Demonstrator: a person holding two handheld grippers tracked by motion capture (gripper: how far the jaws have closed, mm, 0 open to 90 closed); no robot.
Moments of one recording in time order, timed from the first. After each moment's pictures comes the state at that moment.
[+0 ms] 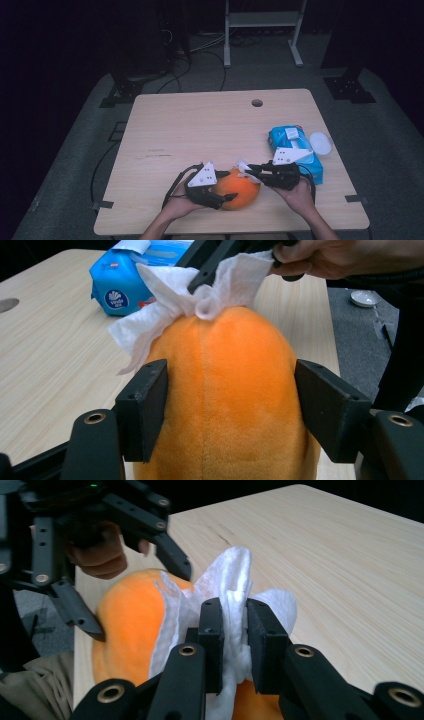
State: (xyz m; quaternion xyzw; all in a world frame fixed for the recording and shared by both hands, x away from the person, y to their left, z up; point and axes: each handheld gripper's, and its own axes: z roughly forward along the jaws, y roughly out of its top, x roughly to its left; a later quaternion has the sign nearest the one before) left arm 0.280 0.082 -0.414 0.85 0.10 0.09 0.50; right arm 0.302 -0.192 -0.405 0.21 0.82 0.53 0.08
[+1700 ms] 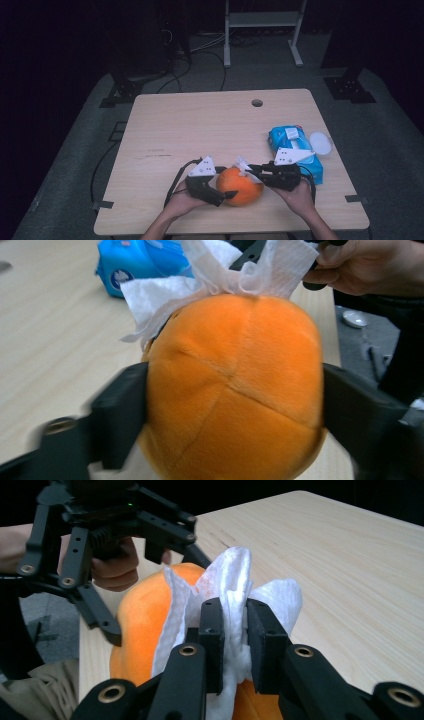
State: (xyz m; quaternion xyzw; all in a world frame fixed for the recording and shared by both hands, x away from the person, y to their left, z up) left arm 0.294 0.083 -0.421 0.84 0.15 0.06 0.51; right arm 0.300 -0.192 -0.405 0.22 0.81 0.54 0.08
